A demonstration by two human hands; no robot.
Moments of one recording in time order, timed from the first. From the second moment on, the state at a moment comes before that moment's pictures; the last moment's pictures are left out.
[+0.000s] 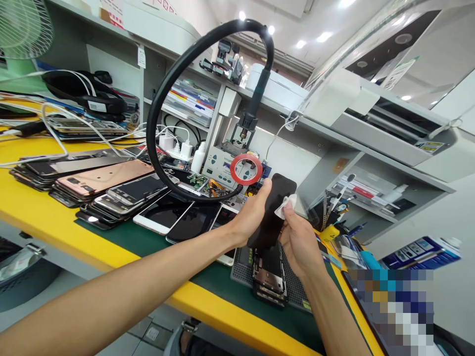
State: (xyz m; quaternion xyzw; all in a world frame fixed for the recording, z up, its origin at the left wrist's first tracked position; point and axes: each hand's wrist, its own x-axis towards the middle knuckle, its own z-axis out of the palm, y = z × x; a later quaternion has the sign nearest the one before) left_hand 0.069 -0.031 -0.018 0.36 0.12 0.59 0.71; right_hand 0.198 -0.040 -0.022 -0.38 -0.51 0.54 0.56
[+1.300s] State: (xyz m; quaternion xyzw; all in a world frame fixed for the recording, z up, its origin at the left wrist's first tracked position) left_hand 0.052 -0.015 -0.014 0.32 0.11 0.51 0.79; right_hand 0.207 -0.050 -0.013 -0.30 -0.61 0.63 0.37
